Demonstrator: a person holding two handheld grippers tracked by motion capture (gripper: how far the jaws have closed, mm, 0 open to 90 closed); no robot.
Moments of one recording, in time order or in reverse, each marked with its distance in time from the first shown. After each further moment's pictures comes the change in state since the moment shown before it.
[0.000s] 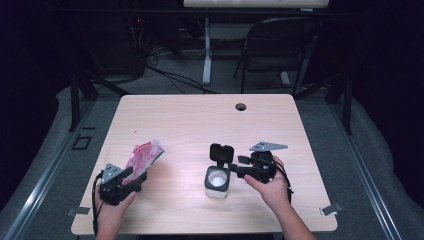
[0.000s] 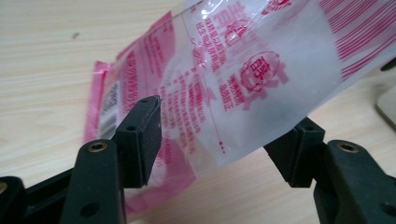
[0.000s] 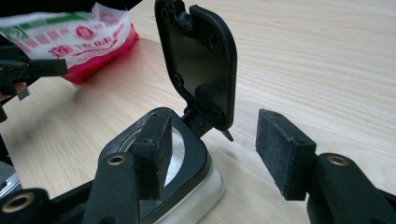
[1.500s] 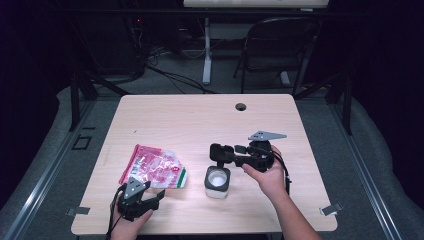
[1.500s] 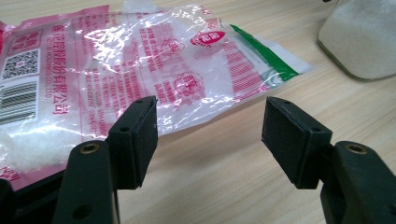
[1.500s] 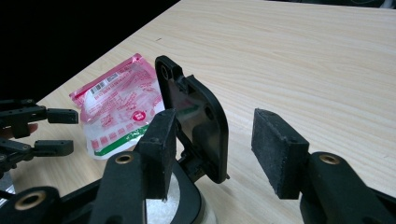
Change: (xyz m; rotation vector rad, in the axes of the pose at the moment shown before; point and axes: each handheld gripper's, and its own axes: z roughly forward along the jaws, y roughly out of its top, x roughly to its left) left arm -0.048 -0.024 0.004 0.097 -0.066 0.112; right arm -0.005 0.026 0.006 -0.055 0.023 -0.021
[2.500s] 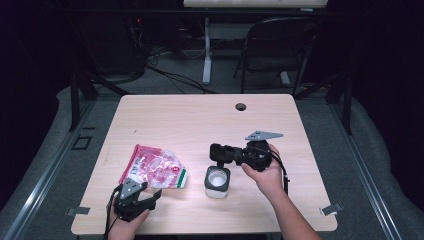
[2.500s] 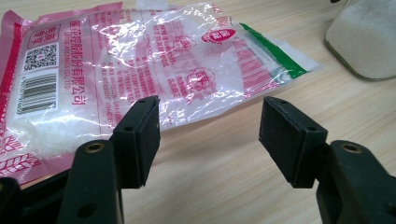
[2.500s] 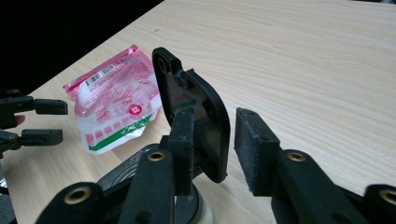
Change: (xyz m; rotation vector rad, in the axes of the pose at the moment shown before) left arm 0.003 -0.001 -0.005 0.010 0.008 -0.013; right arm 0.001 0.001 0.005 0.033 -0.015 -0.025
